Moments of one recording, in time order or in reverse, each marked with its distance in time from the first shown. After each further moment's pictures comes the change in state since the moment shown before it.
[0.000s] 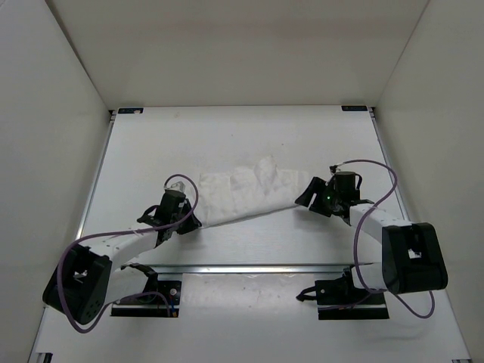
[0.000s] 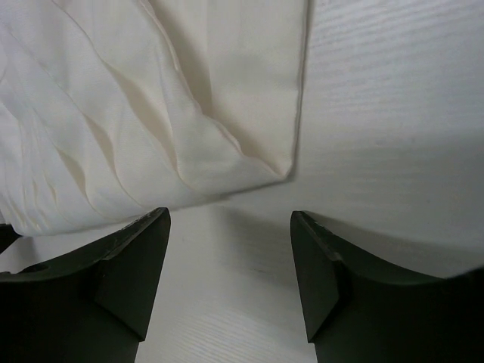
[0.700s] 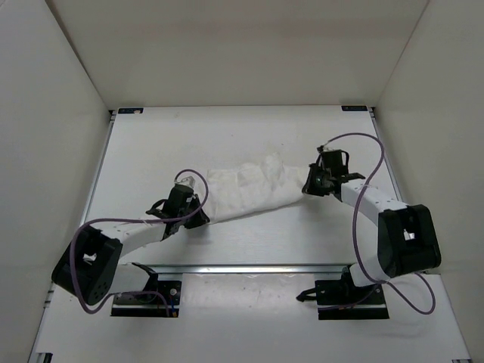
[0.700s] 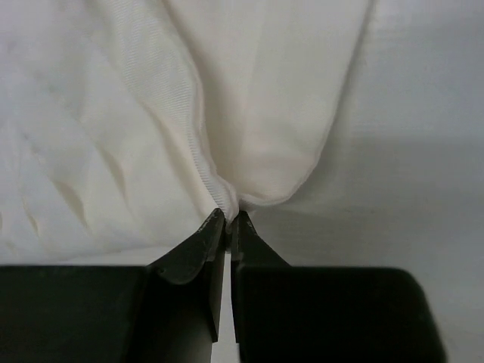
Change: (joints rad) left arm -0.032 0.105 0.042 0.085 0.033 0.025; right arm 0.075 0.151 0.265 -0.186 0.180 -0.127
